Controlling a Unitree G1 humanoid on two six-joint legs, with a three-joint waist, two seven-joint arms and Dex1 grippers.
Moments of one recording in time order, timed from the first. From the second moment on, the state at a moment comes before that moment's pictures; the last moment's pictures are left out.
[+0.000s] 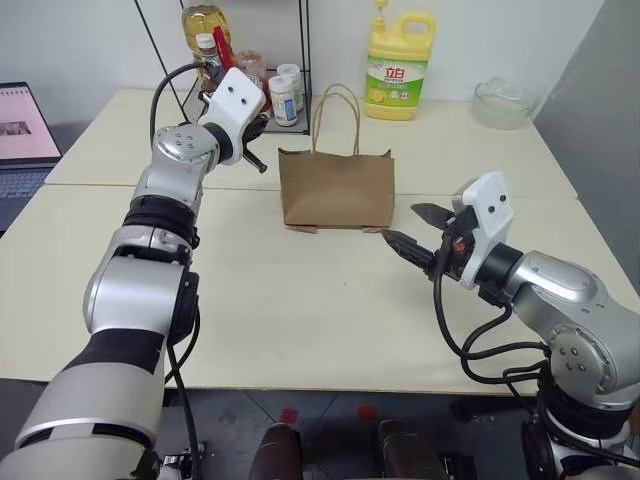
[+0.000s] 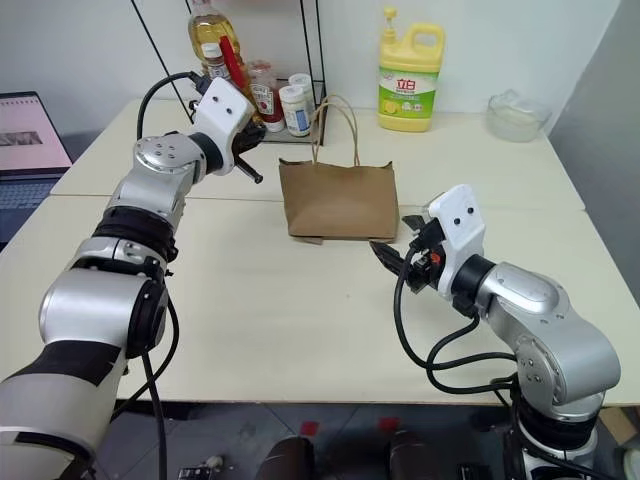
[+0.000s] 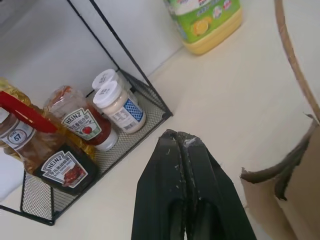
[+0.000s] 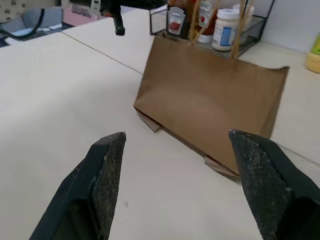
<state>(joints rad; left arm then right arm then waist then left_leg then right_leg) -1.38 0.50 -0.15 1.25 0.13 -0.13 -0.53 -0.46 -0.34 -0.15 -0.82 0.39 1.23 0.47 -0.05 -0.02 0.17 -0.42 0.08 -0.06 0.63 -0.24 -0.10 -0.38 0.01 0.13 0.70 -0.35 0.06</state>
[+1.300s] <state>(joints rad) -0.97 0.63 -0.15 0.58 0.05 0.24 -1.57 -0.25 -0.63 -0.29 -0.94 0.78 1.23 0.47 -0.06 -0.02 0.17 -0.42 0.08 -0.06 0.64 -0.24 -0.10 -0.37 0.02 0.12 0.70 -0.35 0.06</state>
